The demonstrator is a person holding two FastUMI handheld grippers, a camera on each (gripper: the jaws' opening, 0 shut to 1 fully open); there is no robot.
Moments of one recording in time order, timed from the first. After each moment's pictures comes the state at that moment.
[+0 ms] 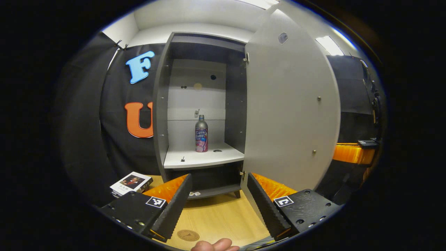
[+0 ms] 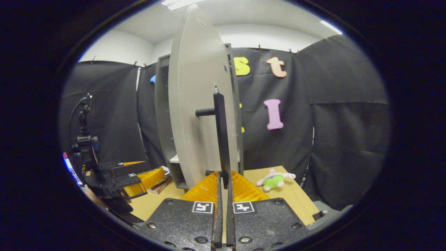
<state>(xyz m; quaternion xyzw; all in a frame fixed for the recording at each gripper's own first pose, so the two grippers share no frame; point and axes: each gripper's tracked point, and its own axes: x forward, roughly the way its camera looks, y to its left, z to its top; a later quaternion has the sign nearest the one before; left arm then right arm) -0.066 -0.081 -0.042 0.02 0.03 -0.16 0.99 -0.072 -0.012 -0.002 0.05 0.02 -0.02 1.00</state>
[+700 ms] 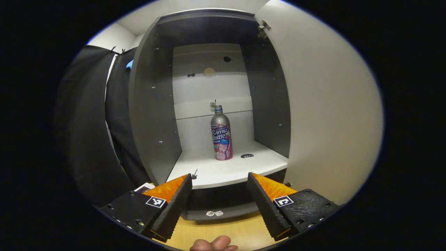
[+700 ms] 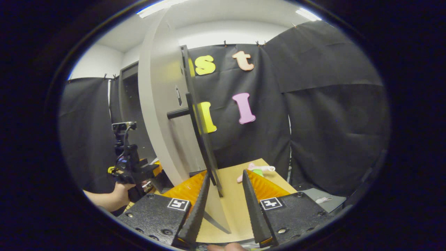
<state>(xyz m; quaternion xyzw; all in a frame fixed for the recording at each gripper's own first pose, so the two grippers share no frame) 0.126 -0.080 -0.055 0.09 0.03 -0.03 0.99 -0.070 -0.084 -0.012 0.10 0.03 -0.08 0.99</state>
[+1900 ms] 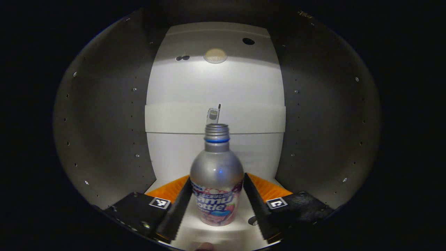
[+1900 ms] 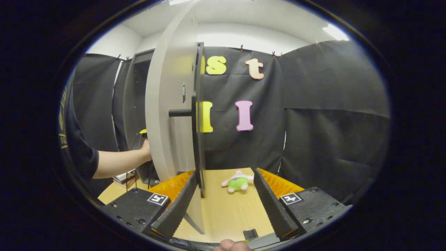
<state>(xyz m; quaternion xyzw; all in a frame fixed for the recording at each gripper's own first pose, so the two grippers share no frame) 0.342 -0.102 -0.013 0.02 0.02 0.00 1.00 -0.071 -0.106 -0.003 0.00 0.03 -0.10 0.99</state>
